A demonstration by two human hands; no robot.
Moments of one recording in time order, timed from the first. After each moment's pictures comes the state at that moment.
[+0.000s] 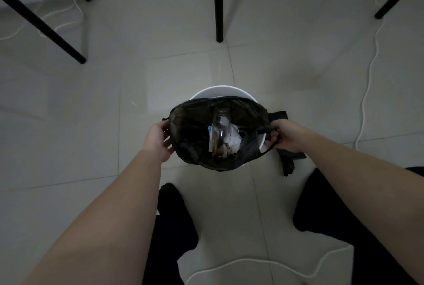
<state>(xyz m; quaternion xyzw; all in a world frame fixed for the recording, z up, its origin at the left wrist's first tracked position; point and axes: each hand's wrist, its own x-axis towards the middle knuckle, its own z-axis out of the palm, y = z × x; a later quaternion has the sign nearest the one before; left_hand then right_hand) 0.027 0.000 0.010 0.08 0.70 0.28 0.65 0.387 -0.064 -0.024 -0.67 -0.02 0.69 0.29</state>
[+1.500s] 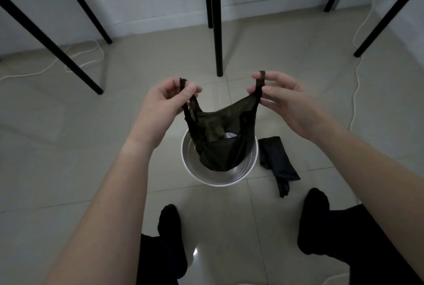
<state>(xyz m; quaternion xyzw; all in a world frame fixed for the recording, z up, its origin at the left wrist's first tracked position) 0.079 0.001 0.227 0.56 0.48 0.38 0.56 0.374 -0.048 0.204 -0.46 -0.43 0.58 0.52</state>
